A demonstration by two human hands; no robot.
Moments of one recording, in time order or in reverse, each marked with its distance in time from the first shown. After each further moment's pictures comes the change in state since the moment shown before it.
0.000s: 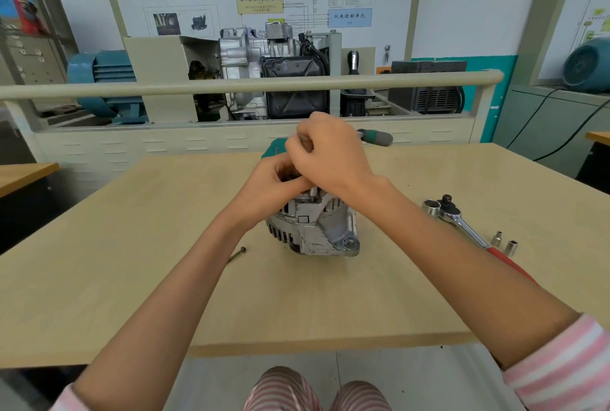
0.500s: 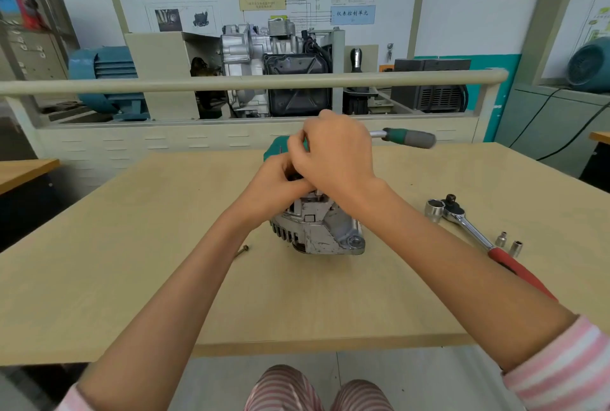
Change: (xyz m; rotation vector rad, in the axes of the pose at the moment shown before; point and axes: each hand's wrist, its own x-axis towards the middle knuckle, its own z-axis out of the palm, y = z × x) left_hand 0.001 -0.002 0.001 0.057 0.000 -0.042; right_hand 0.000 -0.005 0.006 -0.324 0.104 0.030
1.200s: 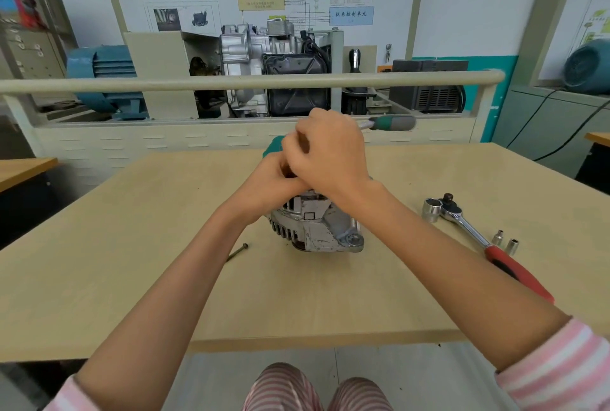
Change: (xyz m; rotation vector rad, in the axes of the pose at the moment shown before) left_hand 0.000 0.001 -0.006 -0.063 -0.069 0.026; right_hand -0.005 -0.004 -0.003 0.263 0.081 -0.047
